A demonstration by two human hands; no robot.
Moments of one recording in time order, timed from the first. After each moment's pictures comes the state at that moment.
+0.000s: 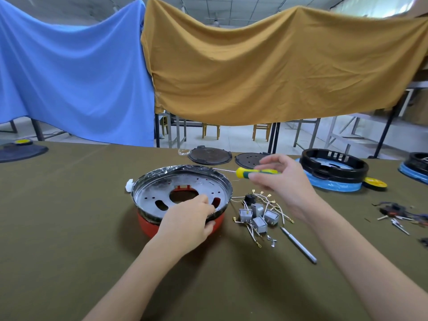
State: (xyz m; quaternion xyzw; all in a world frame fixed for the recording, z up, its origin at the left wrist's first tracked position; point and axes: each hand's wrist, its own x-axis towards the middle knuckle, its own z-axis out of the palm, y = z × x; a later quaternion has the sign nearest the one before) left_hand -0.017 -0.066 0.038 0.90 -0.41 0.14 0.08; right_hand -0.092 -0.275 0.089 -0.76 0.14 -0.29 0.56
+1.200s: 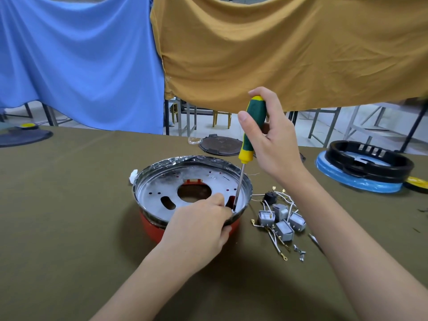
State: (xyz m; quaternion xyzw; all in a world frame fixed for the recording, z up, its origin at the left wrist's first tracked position) left_hand -0.015 -0.065 0.035 0.90 -0.41 0.14 0.09; right_hand -0.002 -0.243 0.111 -0.78 -0.13 -0.48 0.38
